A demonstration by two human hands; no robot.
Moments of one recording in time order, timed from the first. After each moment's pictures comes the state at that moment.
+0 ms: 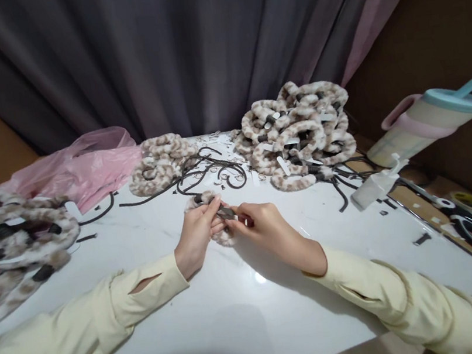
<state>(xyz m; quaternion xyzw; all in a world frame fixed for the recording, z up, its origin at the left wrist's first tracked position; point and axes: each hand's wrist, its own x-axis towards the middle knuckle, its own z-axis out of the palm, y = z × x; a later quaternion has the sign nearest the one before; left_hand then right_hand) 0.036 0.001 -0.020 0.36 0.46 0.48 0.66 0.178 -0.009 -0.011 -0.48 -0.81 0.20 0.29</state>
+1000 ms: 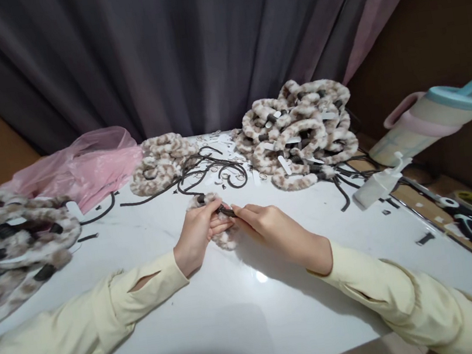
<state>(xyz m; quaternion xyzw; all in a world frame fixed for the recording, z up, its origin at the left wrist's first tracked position) 0.036 0.003 -0.014 0.31 0.47 0.48 0.67 0.191 -0.009 -0.010 -0.40 -0.90 0.02 0.15</state>
